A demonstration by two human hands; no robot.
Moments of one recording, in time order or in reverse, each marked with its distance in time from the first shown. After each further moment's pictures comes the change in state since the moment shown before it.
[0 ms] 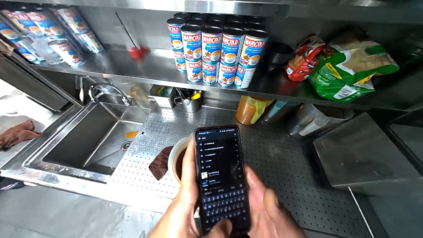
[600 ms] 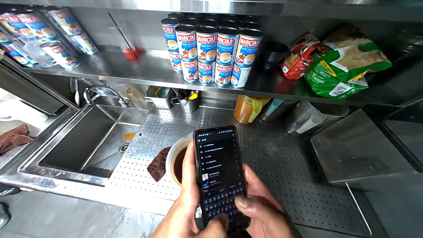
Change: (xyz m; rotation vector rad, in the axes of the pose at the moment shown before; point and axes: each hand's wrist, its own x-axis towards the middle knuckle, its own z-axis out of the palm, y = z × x) left_hand 0.003 -0.001 0.006 0.009 0.003 -0.015; right_hand 0.007 -0.006 0.010 -0.091 0.147 -0.014
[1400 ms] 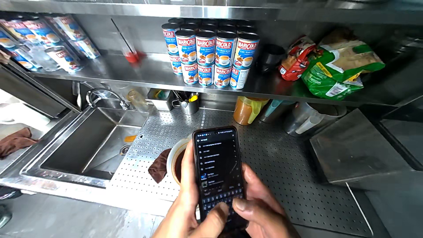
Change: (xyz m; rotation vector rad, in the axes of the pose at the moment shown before) left_hand 0.000 0.008 0.006 0.053 0.051 -0.011; right_hand -0.004 0.003 0.002 0.001 -0.032 -0.039
